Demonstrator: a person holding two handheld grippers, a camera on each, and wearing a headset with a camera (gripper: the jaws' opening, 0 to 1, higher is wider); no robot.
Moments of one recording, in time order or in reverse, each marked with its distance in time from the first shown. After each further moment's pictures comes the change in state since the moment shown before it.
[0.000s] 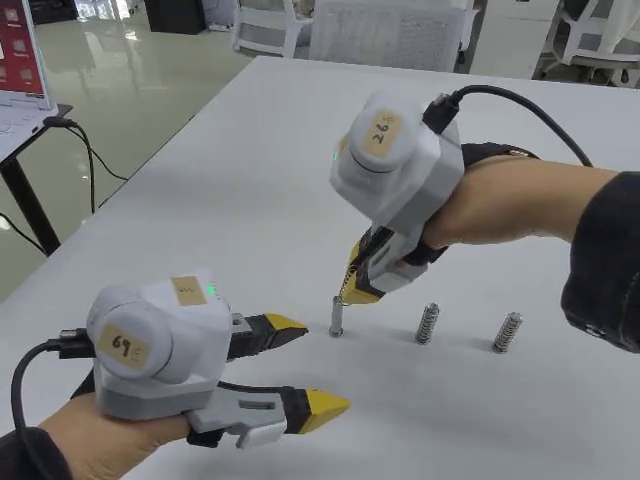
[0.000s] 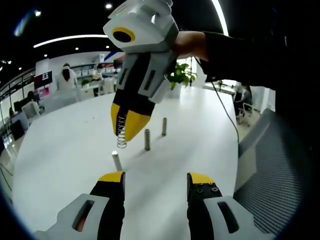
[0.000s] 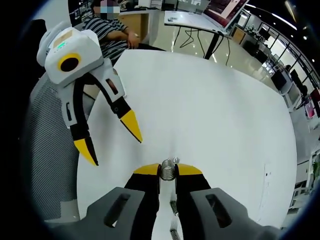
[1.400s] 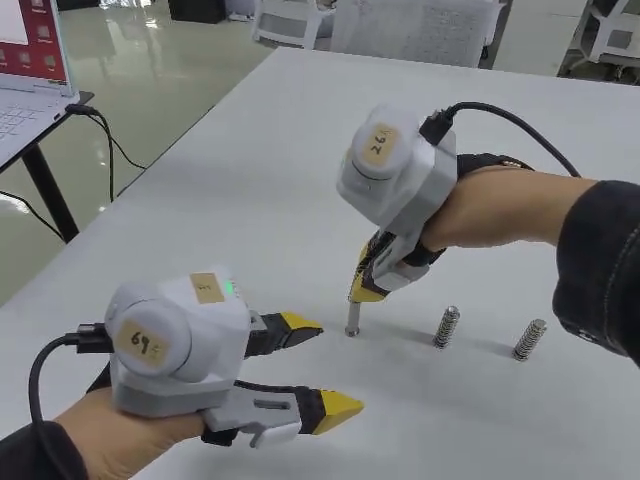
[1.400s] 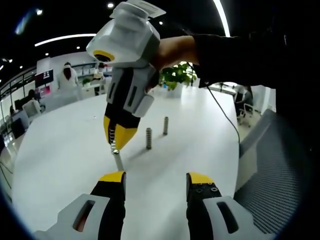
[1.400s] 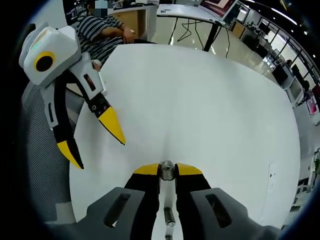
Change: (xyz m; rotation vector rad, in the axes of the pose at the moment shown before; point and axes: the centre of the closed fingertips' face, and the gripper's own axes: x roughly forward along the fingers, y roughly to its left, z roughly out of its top) left arm -0.002 0.003 -0.004 -0.012 0.003 0.005; right arm 0.028 -0.017 -0.003 0.025 0.036 0.018
